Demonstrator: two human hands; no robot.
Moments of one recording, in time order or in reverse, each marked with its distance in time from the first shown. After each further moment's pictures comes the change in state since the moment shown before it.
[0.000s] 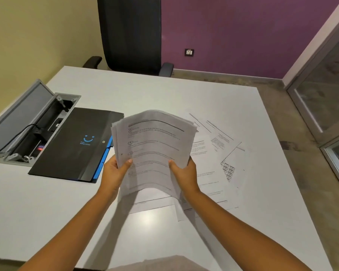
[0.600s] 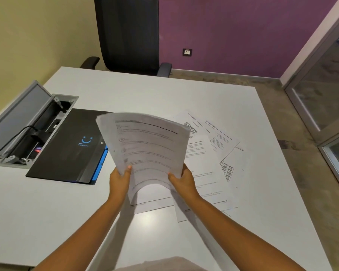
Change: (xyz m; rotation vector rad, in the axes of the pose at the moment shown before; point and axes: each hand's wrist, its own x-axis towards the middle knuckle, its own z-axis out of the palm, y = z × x) left_hand -0.009 -0.018 0.018 0.150 0.121 -0.154; right_hand 0.000 0.032 -0.007 -0.147 -0.177 0.037
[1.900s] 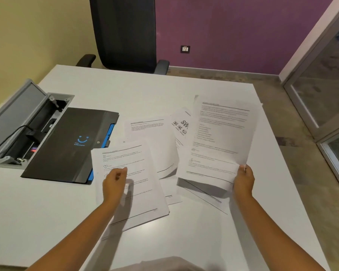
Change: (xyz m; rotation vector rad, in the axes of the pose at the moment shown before) left_hand 0.013 -0.027 -0.005 0.240 0.055 0.006; right_hand 0.026 0.051 -0.148 0.161 0.741 0.207
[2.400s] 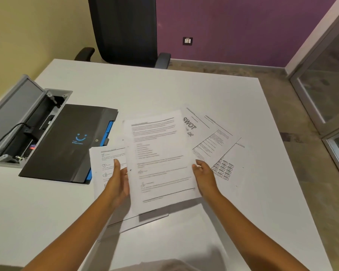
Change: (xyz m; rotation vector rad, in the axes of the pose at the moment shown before) left_hand 0.011 0.013 0.003 -0.655 -0.407 -0.444; right_hand -0.054 0.002 0.070 -0.202 -0.531 -0.034
